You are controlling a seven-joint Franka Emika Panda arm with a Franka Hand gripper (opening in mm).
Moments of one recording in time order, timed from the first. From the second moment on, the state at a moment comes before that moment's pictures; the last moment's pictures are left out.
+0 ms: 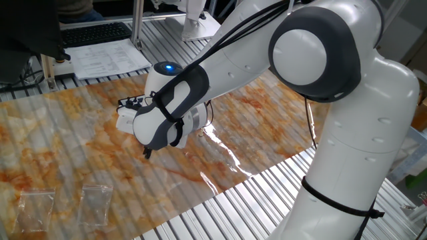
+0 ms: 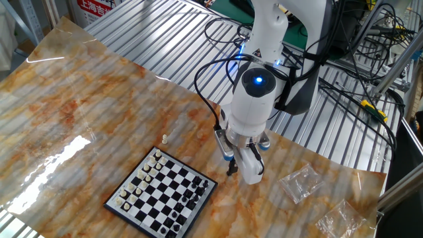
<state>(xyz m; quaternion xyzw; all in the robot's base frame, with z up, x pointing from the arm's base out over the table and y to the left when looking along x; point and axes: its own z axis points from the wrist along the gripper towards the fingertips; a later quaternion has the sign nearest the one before) 0.461 0.130 0.083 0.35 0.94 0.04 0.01</state>
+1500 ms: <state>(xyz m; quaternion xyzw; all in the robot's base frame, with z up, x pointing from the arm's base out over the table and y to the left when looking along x) 0.488 0.104 0.126 0.34 0.94 0.01 0.00</state>
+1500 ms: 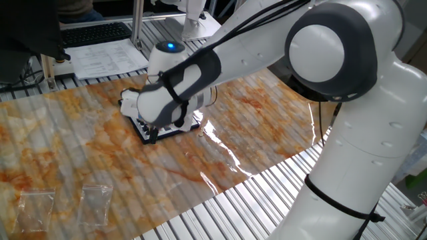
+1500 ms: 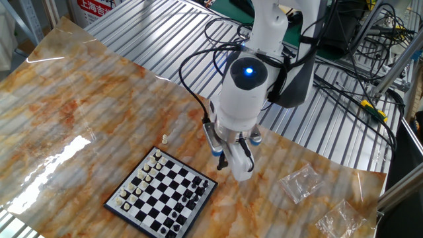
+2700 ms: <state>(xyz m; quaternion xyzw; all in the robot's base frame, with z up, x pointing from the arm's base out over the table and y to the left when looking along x) 0.528 0.087 0.147 0.35 0.94 0.01 0.00</state>
